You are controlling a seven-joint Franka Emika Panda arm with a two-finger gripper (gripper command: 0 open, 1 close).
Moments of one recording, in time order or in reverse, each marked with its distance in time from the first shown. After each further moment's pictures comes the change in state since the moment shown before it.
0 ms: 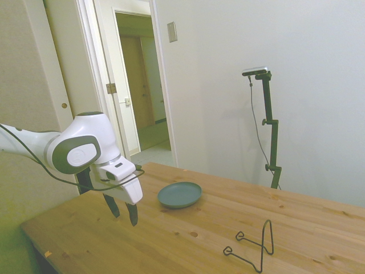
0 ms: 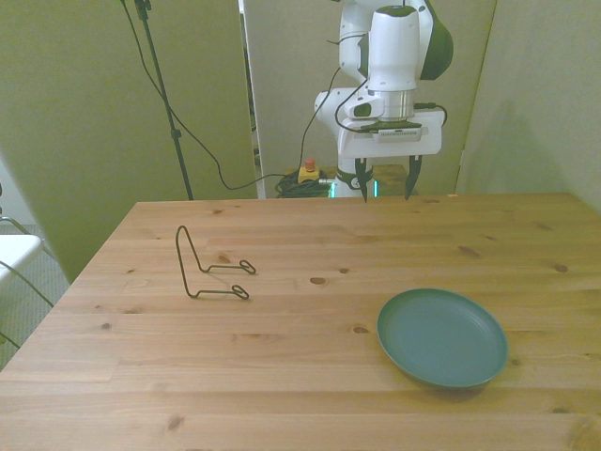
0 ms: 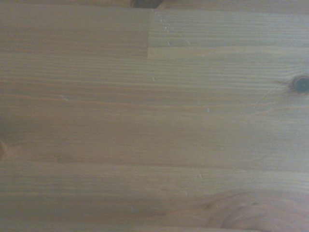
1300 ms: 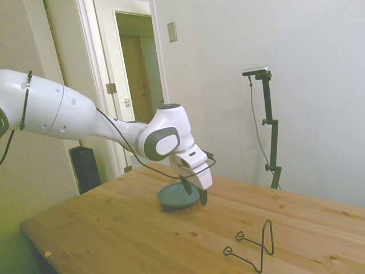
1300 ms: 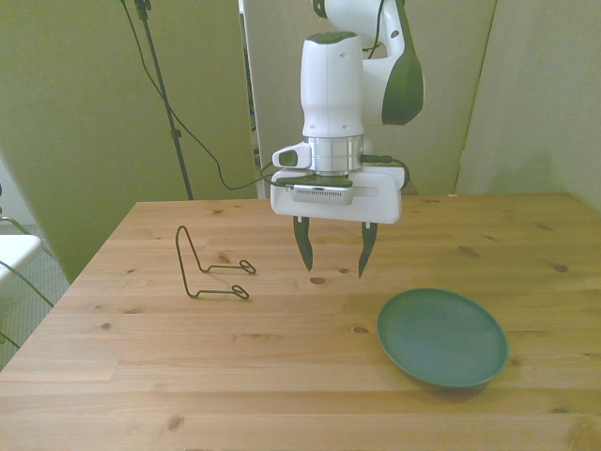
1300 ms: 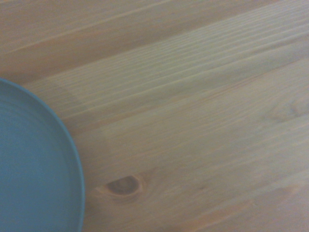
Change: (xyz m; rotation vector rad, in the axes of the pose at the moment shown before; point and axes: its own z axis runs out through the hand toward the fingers) arm 0.226 -0.049 0.032 0.121 0.044 0.366
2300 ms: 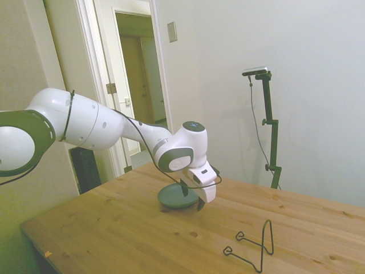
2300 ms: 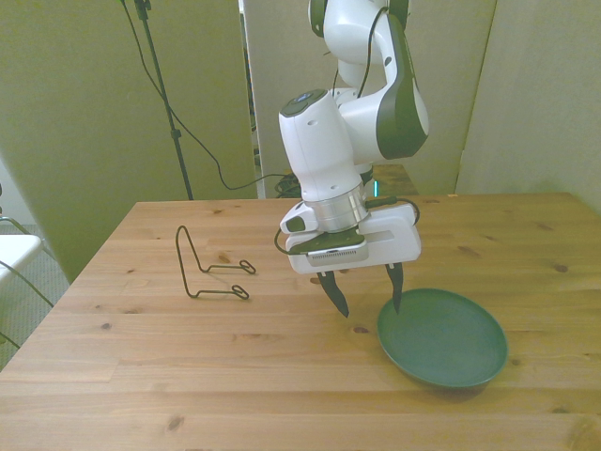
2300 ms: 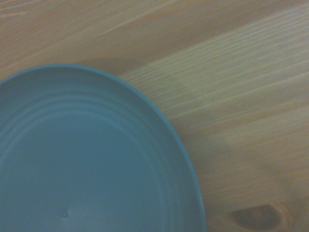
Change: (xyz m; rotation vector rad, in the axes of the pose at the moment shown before) arm 0.001 -0.031 0.067 0.098 -0.240 -0.020
